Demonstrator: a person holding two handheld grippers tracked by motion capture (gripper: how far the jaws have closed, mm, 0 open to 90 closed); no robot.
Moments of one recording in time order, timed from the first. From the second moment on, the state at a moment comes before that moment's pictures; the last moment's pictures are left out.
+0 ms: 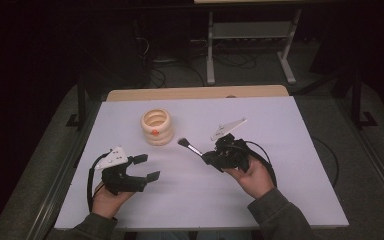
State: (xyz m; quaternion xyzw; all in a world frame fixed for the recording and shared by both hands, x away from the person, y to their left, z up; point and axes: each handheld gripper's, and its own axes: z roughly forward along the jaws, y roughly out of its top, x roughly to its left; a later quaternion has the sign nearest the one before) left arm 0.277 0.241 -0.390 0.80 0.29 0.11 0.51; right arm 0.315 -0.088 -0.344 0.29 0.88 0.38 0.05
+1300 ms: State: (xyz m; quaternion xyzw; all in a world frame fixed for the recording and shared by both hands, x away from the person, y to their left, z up) left arm 0.306 0.197 -0.398 0.79 0.26 -0.06 0.55; right arm 0.294 -0.055 -0.376 0.20 0.88 0.43 0.04
